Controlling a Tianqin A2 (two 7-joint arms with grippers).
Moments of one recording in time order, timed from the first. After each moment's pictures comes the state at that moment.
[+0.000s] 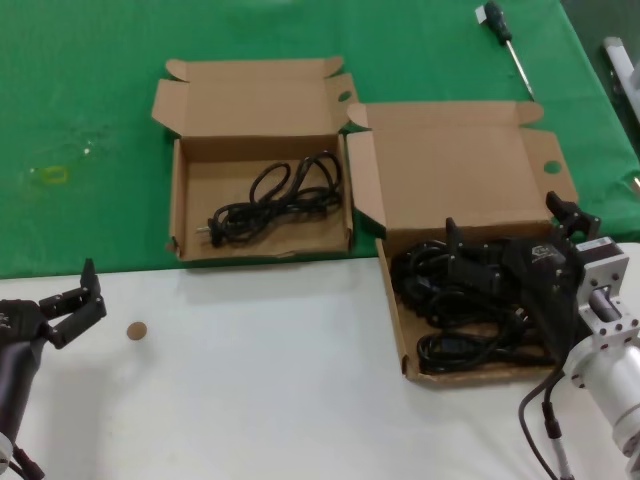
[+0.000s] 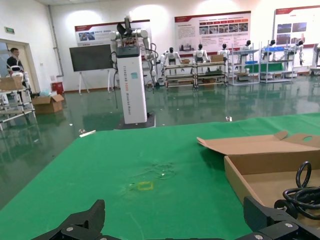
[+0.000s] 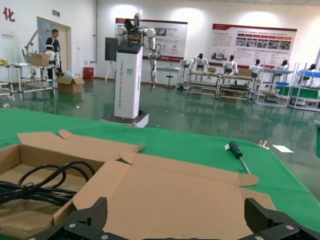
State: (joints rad) left arm 0.00 -0.30 1.60 -1.60 -1.80 0.00 0.00; right arm 0.02 0.31 -1.61 1.60 1.79 -0.02 -0.01
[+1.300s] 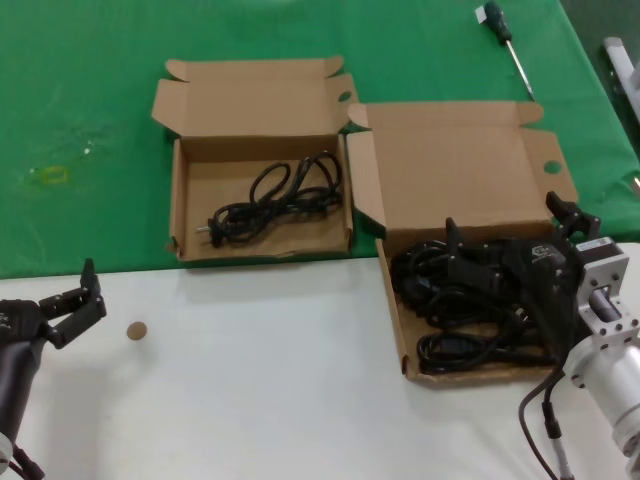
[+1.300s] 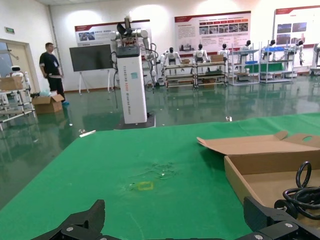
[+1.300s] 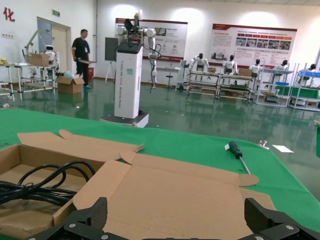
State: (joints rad) left arm 0.00 -0.30 1.60 -1.60 -1.80 0.00 0.00; right arm 0.02 0.31 -1.61 1.60 1.79 -0.02 -0.01
